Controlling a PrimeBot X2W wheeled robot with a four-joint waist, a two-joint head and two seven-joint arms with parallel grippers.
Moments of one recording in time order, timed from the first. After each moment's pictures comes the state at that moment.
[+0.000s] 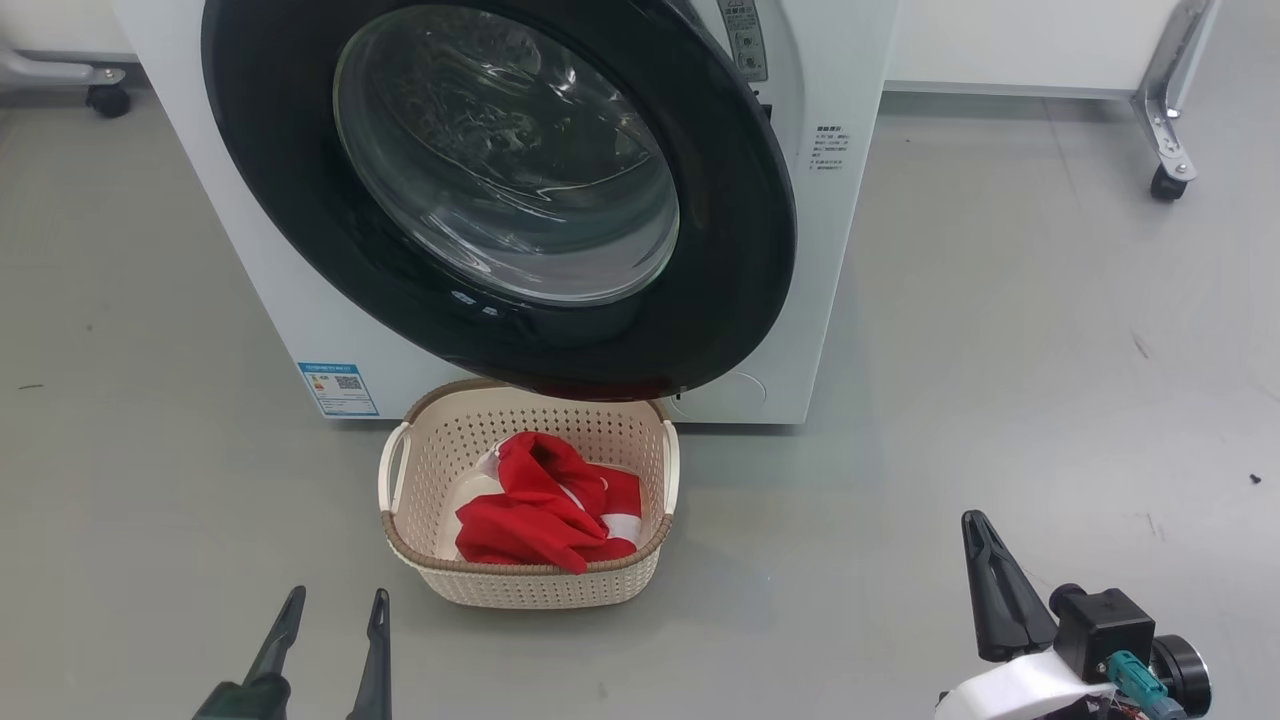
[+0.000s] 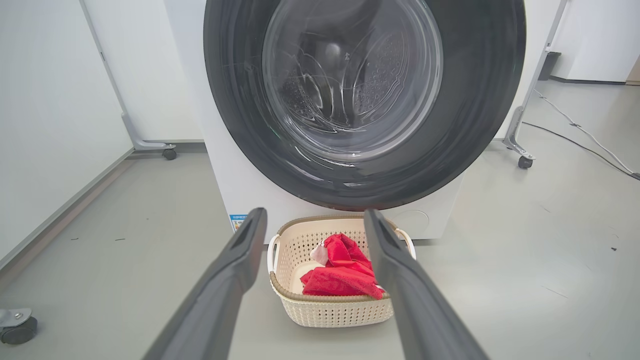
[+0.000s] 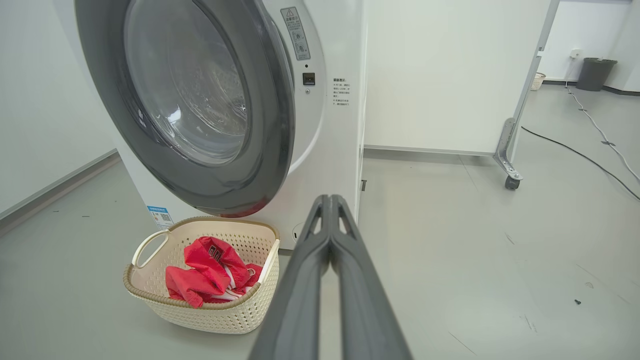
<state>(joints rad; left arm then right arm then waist) 0.19 0.13 -0.21 0.01 -0.29 0.10 -0.17 0.11 -0.06 0.20 0.15 0.23 -0.06 -0.25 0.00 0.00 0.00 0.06</state>
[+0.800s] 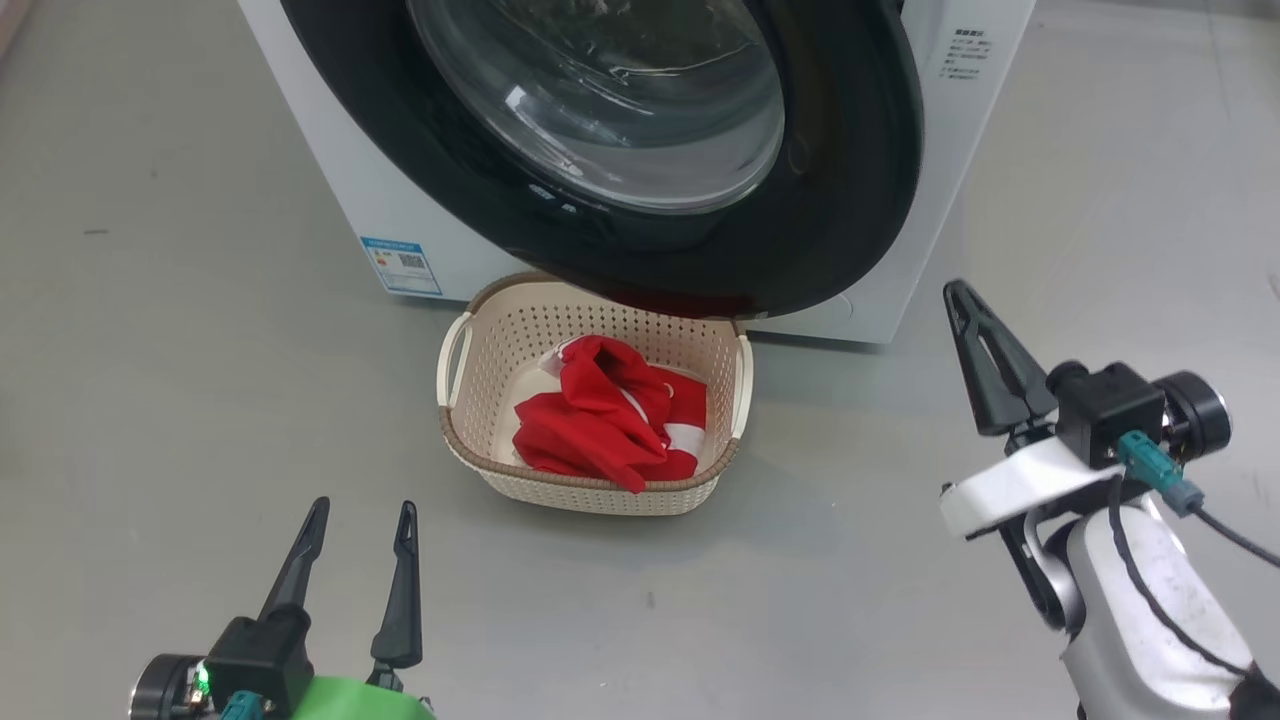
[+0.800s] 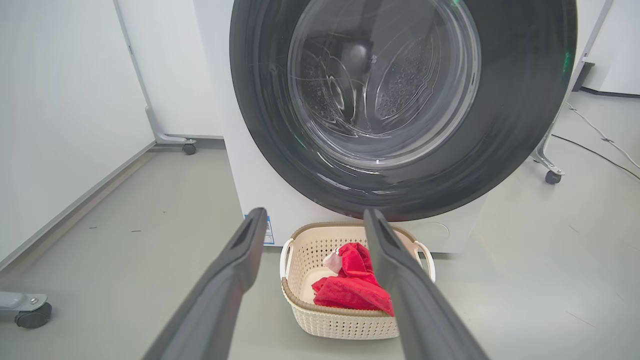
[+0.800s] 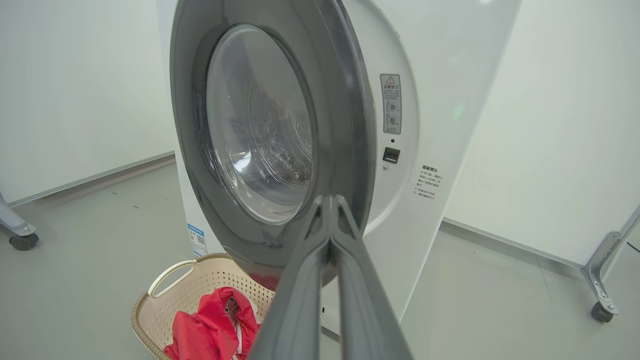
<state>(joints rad) 0.09 0.09 -0.23 -0.03 -0.28 0.11 -0.20 -0.24 -0.16 0.24 0.18 0.16 0.04 -0.21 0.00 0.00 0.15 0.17</state>
